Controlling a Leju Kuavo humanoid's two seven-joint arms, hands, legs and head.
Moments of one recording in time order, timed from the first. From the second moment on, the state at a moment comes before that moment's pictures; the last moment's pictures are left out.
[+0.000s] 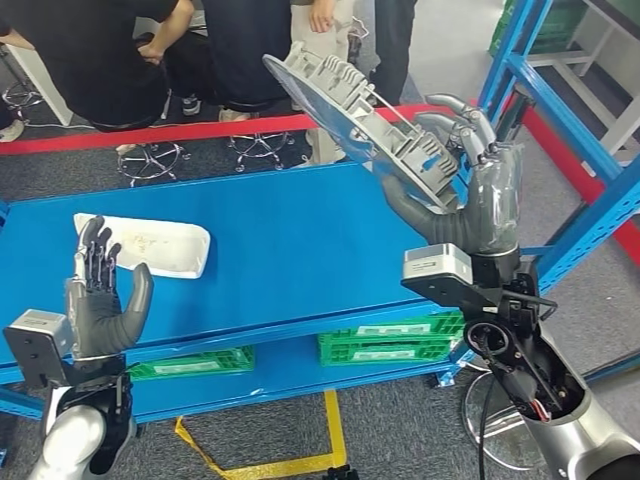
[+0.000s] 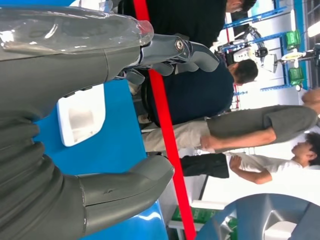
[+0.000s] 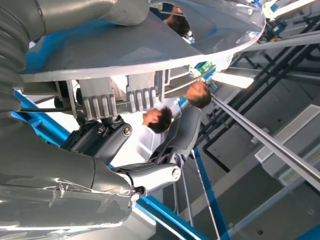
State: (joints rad) left arm -0.21 0.10 -0.46 -1.61 0.05 0.37 -0.36; right arm -0.39 -0.25 0.37 -1.88 0.79 -0.44 -0.14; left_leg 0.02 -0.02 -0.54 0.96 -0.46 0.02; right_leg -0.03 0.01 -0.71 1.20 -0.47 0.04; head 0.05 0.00
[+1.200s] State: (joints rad) left arm -0.21 0.10 -0.46 -1.63 0.05 0.36 -0.36; right arm -0.38 -0.25 0.38 -1.88 0.77 -0.43 -0.14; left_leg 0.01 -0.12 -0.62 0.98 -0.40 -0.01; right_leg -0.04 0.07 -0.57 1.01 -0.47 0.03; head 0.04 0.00
